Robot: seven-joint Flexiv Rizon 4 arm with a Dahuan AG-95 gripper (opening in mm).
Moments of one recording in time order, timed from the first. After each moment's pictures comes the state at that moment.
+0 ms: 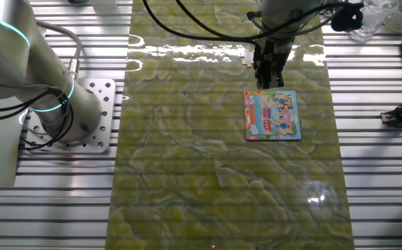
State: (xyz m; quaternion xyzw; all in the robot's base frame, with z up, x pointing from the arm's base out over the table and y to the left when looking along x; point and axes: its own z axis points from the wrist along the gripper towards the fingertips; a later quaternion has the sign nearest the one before) arm 0.499 0.001 0.171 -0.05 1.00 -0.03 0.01
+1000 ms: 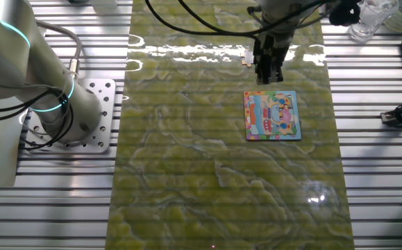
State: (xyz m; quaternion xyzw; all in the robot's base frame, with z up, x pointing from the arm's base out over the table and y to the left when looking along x) arm 0.502 0.023 0.162 -0.03 1.00 -0.03 0.00
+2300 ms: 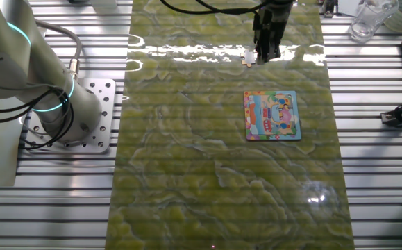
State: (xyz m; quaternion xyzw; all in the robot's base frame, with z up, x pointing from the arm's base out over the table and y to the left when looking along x) arm 0.511 0.088 0.141 -0.03 1.00 -0.04 0.00
